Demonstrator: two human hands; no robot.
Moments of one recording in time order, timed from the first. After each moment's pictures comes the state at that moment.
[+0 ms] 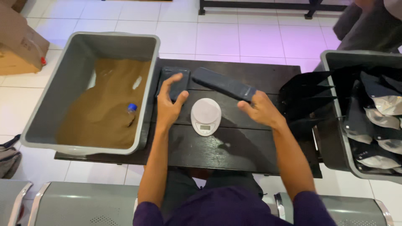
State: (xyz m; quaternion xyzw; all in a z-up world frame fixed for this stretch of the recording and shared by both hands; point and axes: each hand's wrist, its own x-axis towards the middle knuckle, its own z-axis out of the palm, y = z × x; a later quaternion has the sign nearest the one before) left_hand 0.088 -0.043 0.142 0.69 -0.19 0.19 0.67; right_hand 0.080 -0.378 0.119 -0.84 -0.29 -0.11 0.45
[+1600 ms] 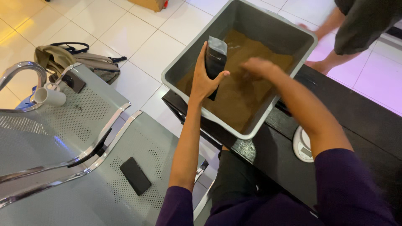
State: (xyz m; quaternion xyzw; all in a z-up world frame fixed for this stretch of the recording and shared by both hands) left_hand 0.064 0.299 0.125 0.78 0.04 0.32 0.53; right_hand 0.304 0.138 0.060 -0.83 -0.52 0.16 -0.12
